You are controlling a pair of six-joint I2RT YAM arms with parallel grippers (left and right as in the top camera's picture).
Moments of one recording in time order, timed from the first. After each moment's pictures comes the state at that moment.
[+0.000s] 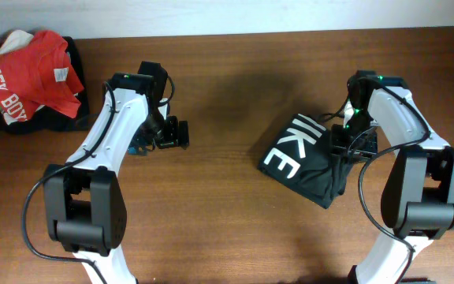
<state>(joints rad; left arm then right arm) -0.18 1.98 1.62 -1.25 0.08 -0.27 -0.08 1.99 1.48 -1.26 -0.05 0.17</state>
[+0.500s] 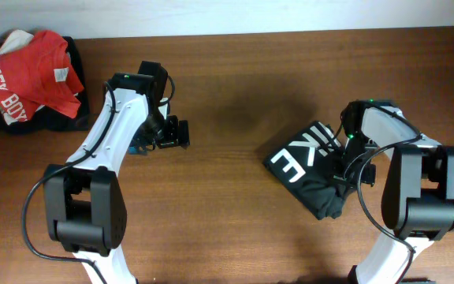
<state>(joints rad) -0.18 1.98 1.62 -1.24 0.08 -0.27 -0.08 1.98 1.26 -1.29 -0.02 0.33</state>
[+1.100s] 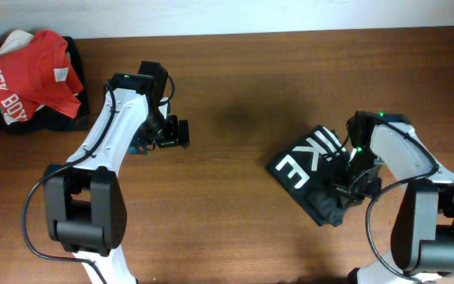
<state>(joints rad) -0.18 1.98 1.62 -1.24 0.08 -0.27 -0.08 1.76 1.12 -1.32 -0.07 0.35</state>
